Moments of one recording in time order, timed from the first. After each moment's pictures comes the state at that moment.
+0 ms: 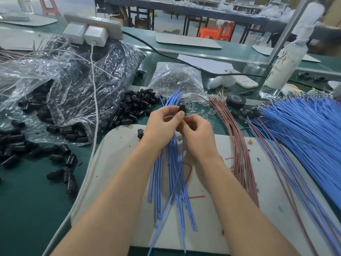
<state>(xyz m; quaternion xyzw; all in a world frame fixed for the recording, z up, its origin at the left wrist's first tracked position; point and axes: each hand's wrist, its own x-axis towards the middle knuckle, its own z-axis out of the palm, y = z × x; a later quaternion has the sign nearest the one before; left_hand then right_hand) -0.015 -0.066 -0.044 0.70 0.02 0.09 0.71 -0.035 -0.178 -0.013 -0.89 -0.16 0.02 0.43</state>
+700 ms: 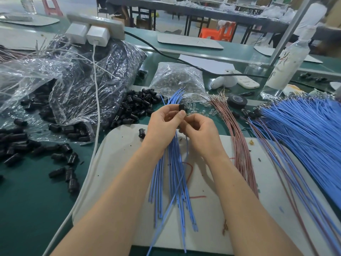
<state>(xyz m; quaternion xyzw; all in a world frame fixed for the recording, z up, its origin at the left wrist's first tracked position) -0.018 -0.069 -0.043 0.65 0.03 0.09 0.76 -0.025 -0.183 -0.021 -0.90 -0.12 -0.01 0.41</state>
